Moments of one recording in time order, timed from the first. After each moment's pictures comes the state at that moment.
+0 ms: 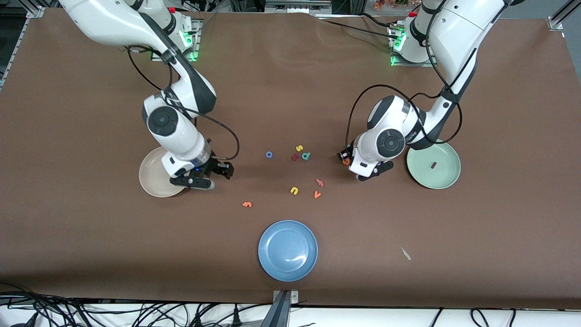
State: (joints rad) left arm -0.11 0.59 -0.39 -1.86 -0.04 2.17 -0.89; right arm 0.13 0.59 0.35 -1.74 -0.21 2.44 0.73
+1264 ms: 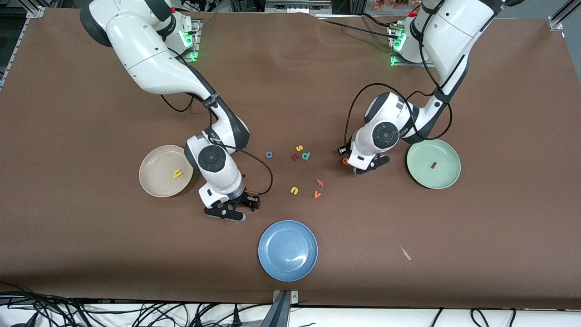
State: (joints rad) left arm -0.12 0.59 -0.39 -1.99 -0.02 2.33 -0.89; right arm 0.34 0.96 0.19 -1.32 -0.28 2.44 0.83
